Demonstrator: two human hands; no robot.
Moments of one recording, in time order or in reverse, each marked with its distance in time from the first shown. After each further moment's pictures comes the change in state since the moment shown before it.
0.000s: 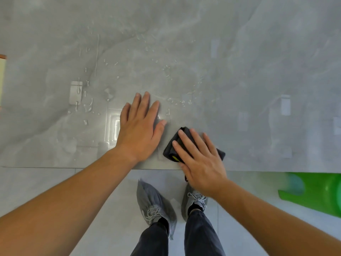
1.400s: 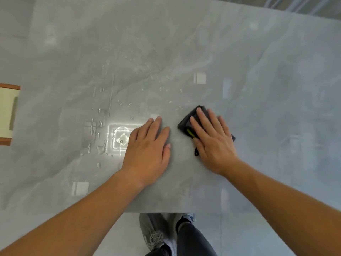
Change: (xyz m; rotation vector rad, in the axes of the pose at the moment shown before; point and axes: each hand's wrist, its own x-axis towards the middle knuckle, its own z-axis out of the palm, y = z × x) left_hand 0.051 -0.024 -0.037 0.039 -0.018 0.078; right_hand 0.139 0.077 -0.036 0.080 -0.048 0.212
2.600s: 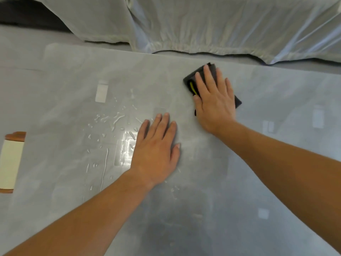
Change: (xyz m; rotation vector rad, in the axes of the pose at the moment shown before) left_hand 0.204 -0.008 -0.064 0.088 0.076 -0.057; right_hand 0.297 0.079 -0.077 0.034 0.103 0.104
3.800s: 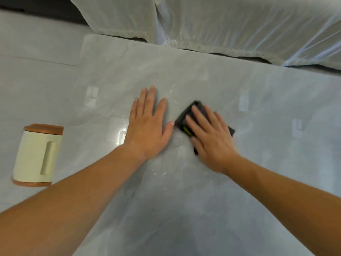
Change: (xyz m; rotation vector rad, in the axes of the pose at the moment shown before) left_hand -0.011 -0.130 -0.034 -0.111 0.010 -0.067; right_hand -0.086 -0.101 0.029 0.014 -0.066 -0.316
